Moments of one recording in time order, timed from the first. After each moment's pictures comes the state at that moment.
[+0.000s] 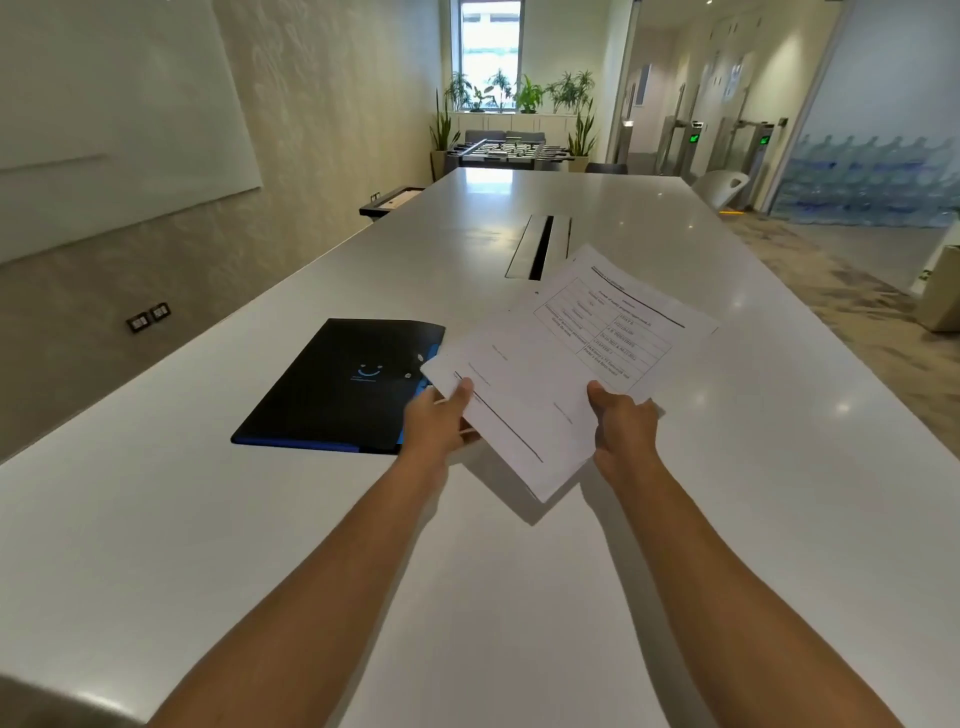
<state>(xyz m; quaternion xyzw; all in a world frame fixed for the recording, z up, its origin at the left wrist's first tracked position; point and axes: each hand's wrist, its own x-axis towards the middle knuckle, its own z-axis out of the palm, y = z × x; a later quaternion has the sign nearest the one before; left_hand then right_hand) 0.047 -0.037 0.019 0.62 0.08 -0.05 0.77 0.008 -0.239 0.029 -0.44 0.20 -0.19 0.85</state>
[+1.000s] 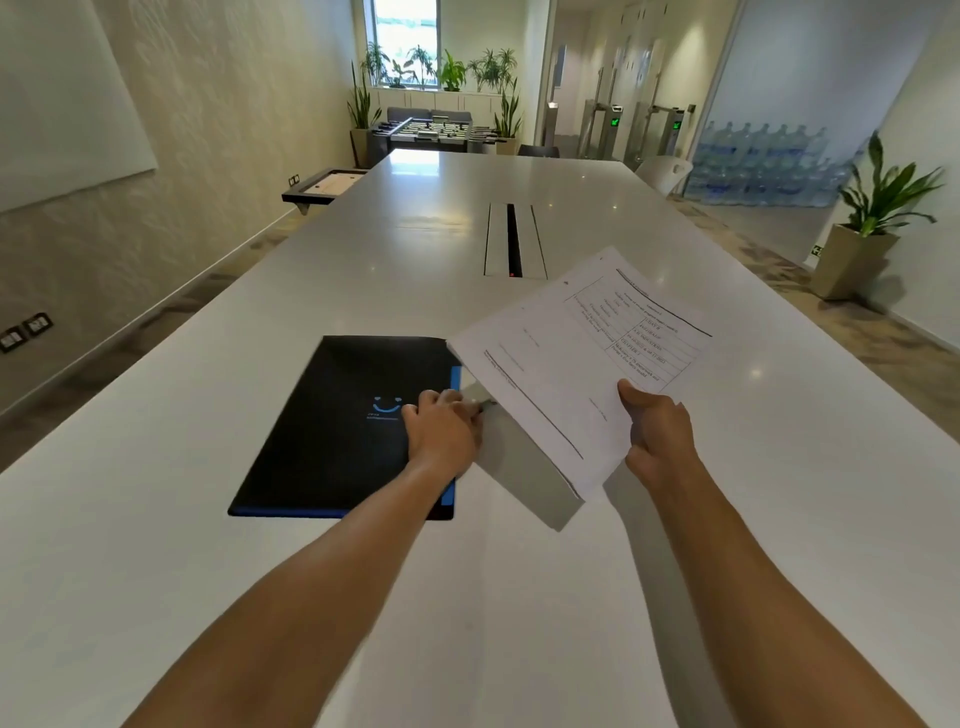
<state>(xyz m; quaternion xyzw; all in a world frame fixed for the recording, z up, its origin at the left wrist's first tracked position) 0.169 -0.012 -0.027 0.97 -0.20 0.09 0.07 0.053 -0.222 0.029 -0.43 0.23 -0.23 0.84</state>
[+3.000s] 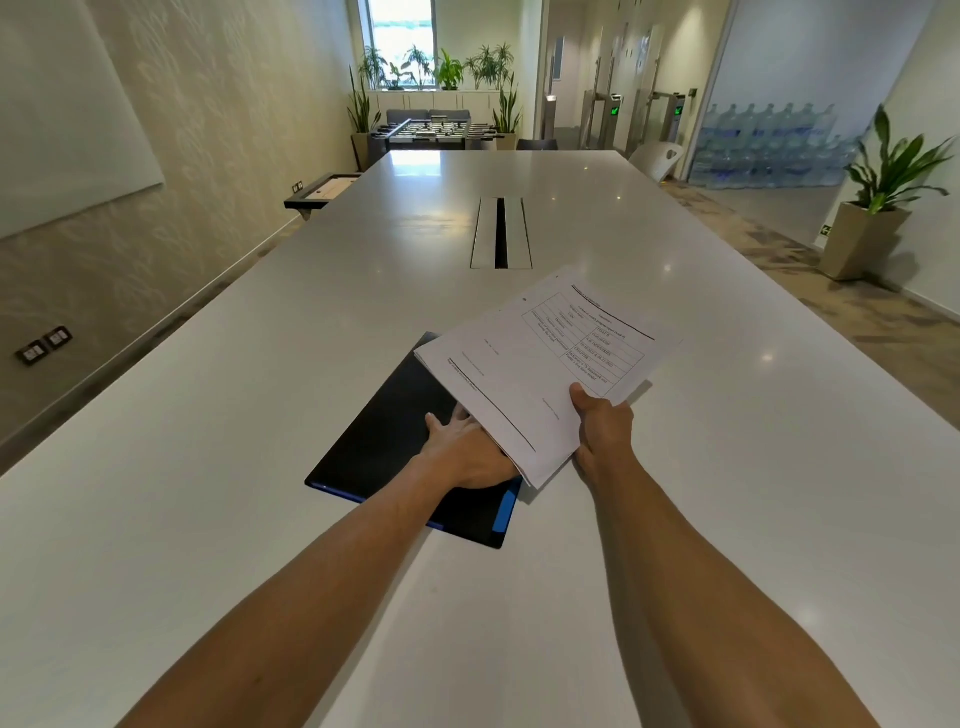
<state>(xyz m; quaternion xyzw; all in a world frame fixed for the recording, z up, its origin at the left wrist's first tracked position) 0.108 -0.041 -0.001 0.92 -0.35 -0.11 0.09 0.071 -0.220 -0.030 -0.44 0.22 -0.26 0.83</state>
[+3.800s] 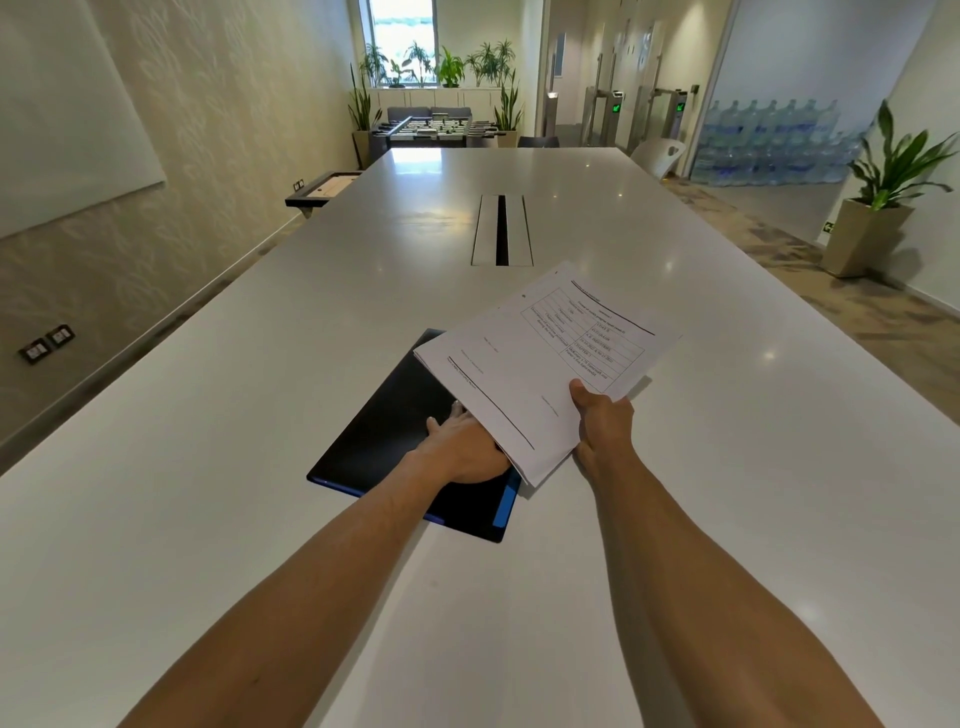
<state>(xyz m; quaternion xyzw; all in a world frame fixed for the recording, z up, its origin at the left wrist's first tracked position) 0.098 -0.033 0.008 0.92 -0.34 -0.15 0.14 0.071 -0.221 -0.030 -0.44 0.21 -0.26 0.83</state>
